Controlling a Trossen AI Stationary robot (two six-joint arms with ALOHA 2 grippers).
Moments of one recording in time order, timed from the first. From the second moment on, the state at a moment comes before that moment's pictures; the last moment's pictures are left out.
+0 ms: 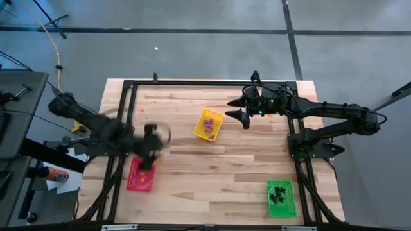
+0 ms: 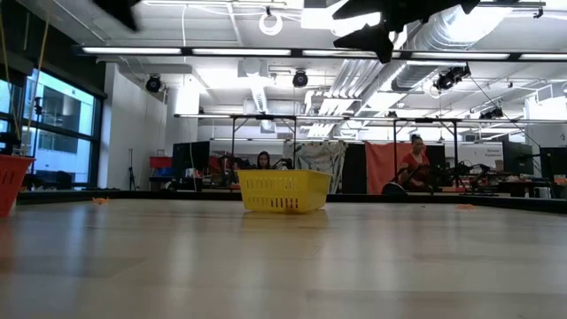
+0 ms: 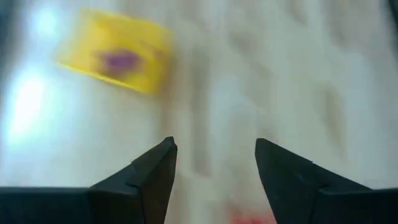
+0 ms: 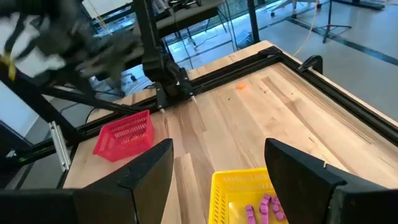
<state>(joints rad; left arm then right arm) -0.45 1.11 1.10 -0.99 -0.33 -0.29 -0.23 1.12 0.90 -0.07 -0.13 0.28</state>
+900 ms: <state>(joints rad) 0.14 1.07 0.83 0.21 -0.09 -0.07 -0.23 1.12 0.90 0.25 -0.13 0.09</state>
